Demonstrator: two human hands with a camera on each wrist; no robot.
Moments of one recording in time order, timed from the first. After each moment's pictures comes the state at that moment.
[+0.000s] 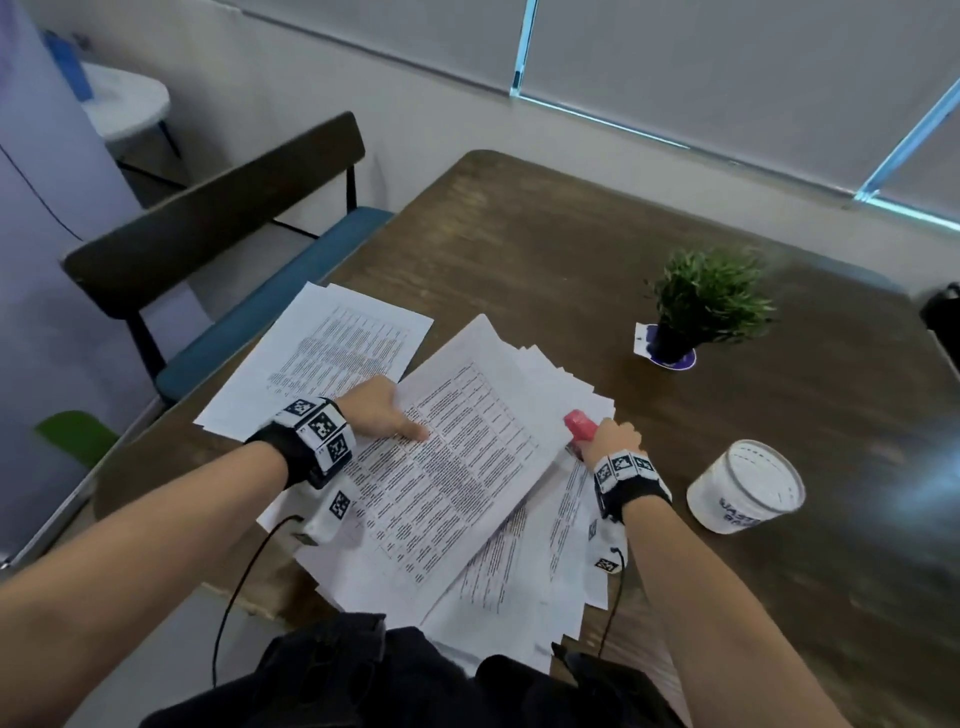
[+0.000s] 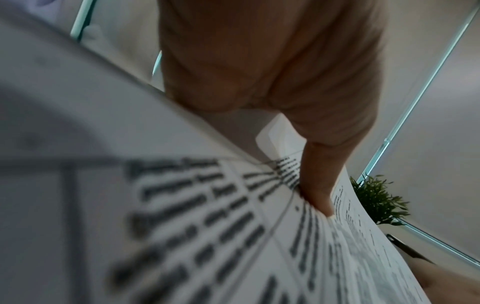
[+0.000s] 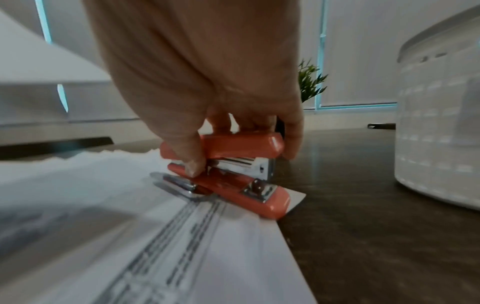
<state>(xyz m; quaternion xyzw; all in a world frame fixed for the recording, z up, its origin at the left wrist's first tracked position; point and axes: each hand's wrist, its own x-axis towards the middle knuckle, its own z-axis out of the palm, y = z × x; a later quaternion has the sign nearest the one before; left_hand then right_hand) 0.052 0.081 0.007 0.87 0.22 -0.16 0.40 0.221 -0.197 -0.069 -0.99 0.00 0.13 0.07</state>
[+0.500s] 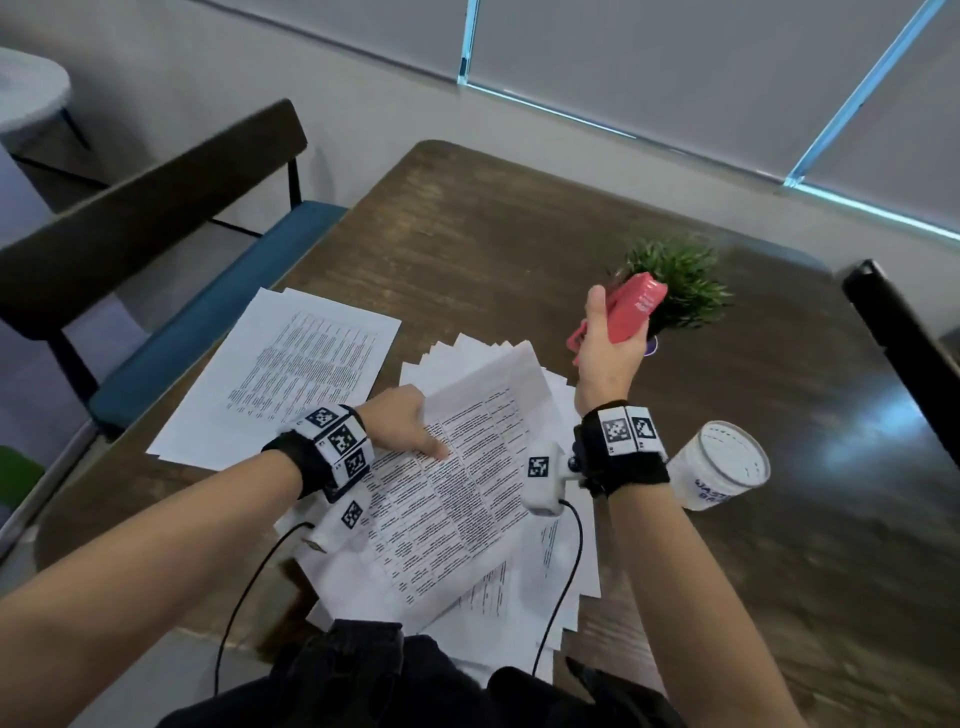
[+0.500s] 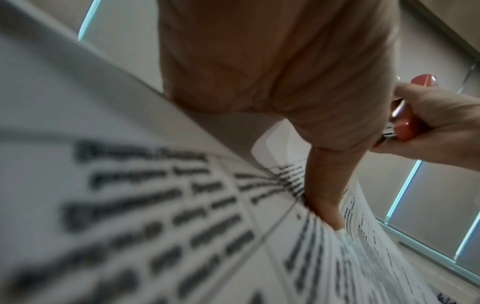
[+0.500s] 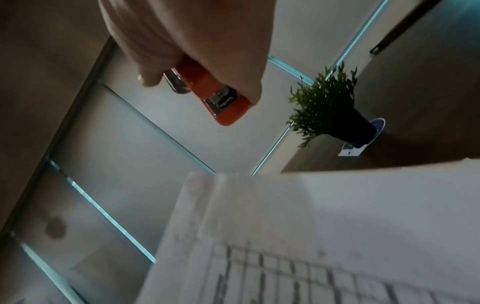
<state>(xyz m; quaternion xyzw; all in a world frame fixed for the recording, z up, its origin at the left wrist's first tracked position) 0.080 0.057 0.010 0.91 0.09 -0.20 0.36 0.190 -0.136 0.064 -0.62 0.04 -0.11 0.78</state>
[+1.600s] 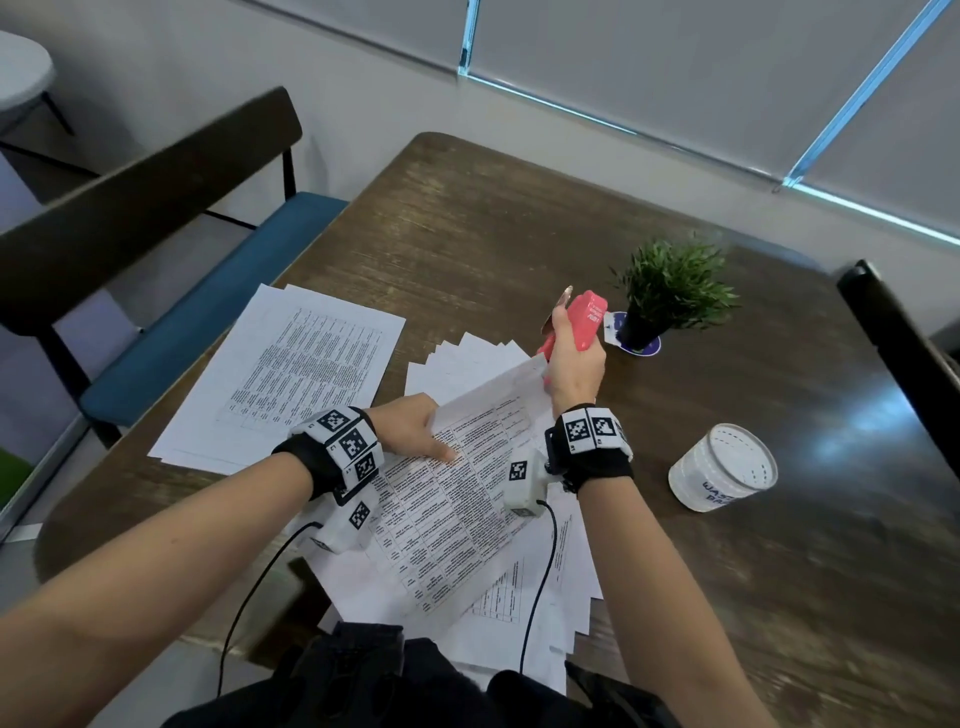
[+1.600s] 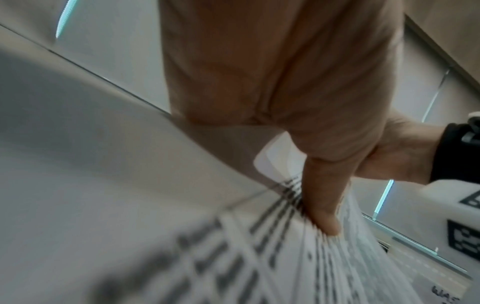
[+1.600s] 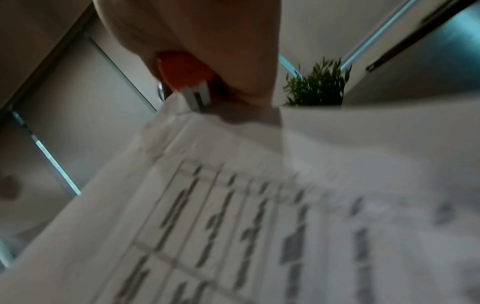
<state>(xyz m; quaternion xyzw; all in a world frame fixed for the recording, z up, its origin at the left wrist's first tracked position) 0.087 0.070 -0.005 0.89 0.00 -0.24 0.38 0.192 -0.103 0.035 -0.74 0.09 -0.04 0.67</state>
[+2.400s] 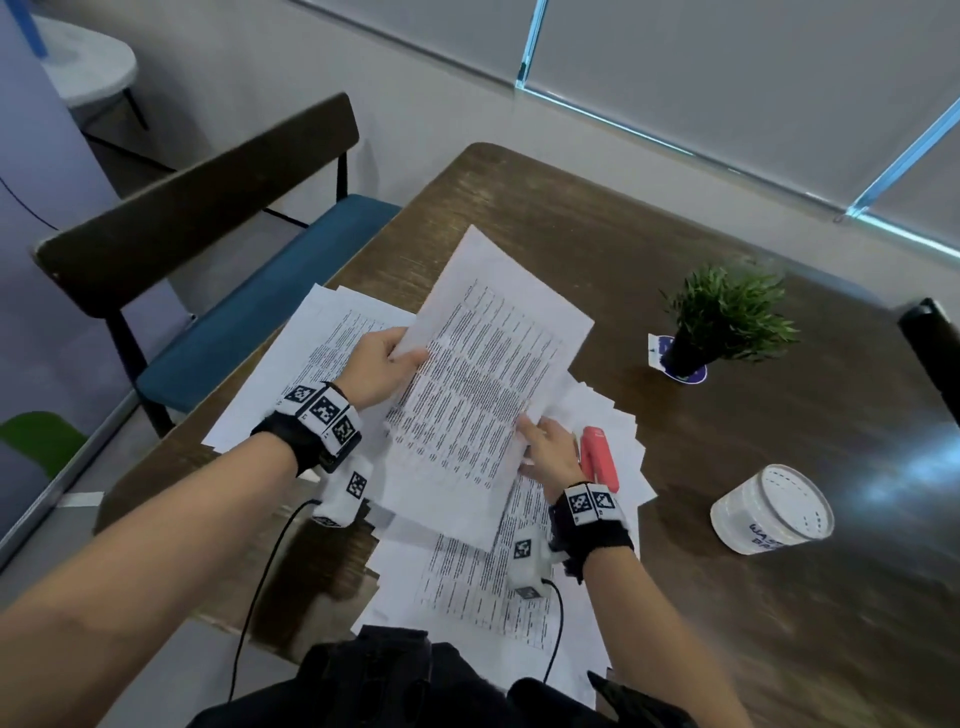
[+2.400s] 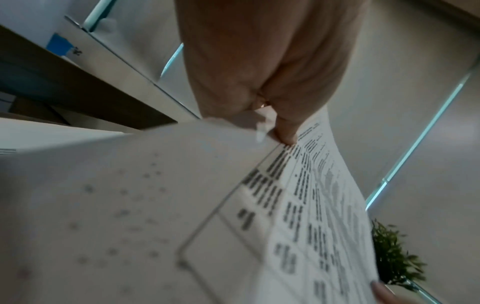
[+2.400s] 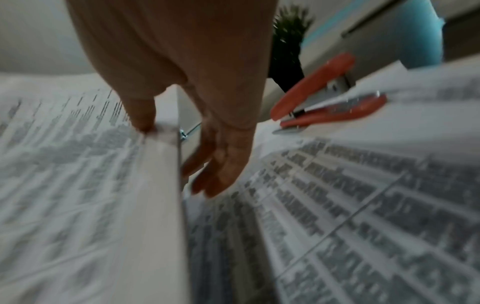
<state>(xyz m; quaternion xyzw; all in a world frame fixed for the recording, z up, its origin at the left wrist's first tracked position) 0.085 0.156 -0.008 0.79 0.17 0.11 0.58 0.155 -0.086 -0.061 -0.76 0.04 0.24 0.60</state>
